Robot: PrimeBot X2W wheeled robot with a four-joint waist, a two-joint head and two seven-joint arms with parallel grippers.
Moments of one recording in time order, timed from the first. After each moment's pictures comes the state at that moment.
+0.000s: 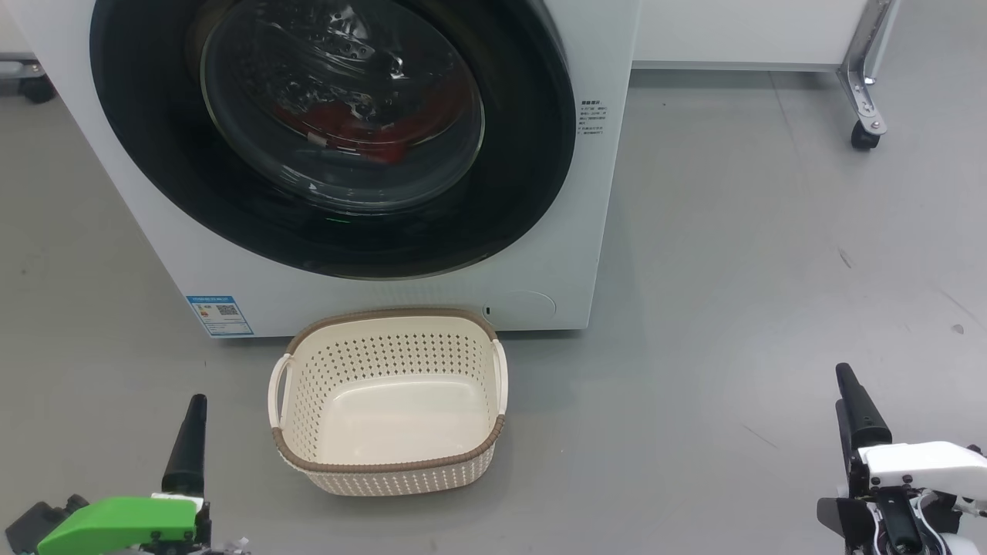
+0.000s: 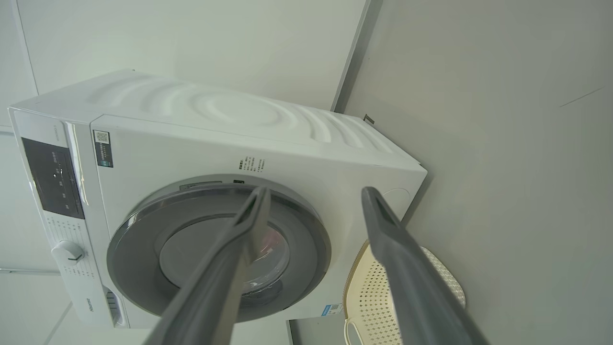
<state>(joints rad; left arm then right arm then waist) -0.02 0.03 0.03 0.26 -1.51 -0.12 0.02 -0.01 -0.07 -0.06 0.27 1.48 0.12 0.03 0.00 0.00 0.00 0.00</state>
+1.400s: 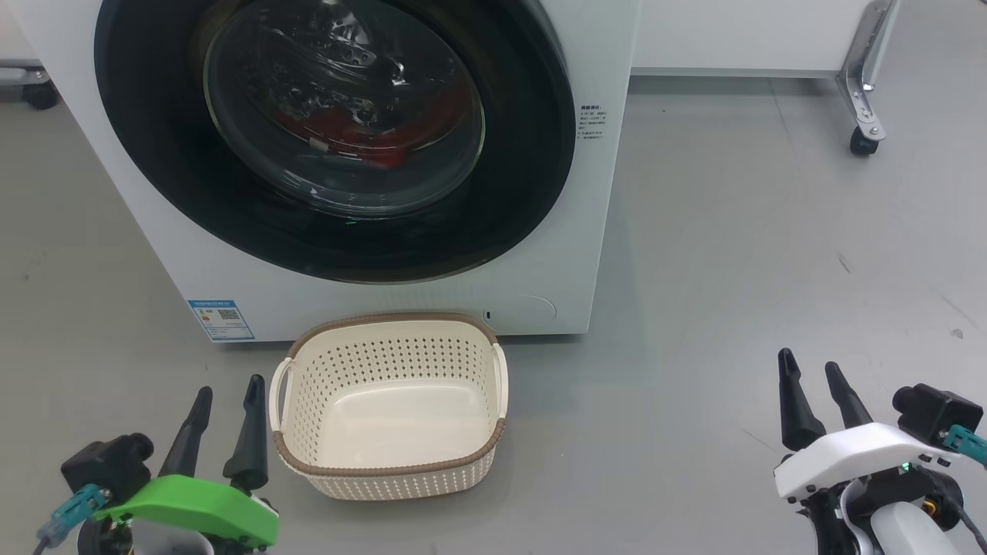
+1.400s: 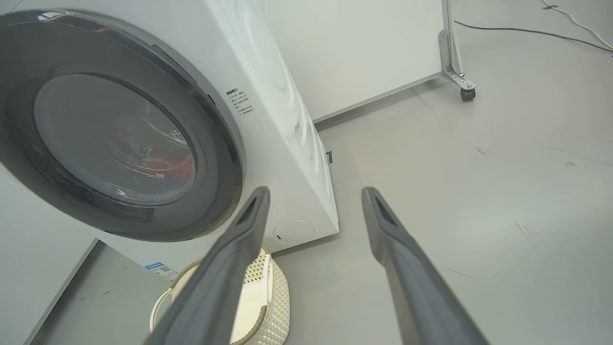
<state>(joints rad) -0.03 0.17 -0.19 0.18 -0.80 -0.06 -0.13 -0.03 -0.19 0.21 0.23 0.79 0.02 -0.13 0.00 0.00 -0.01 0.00</state>
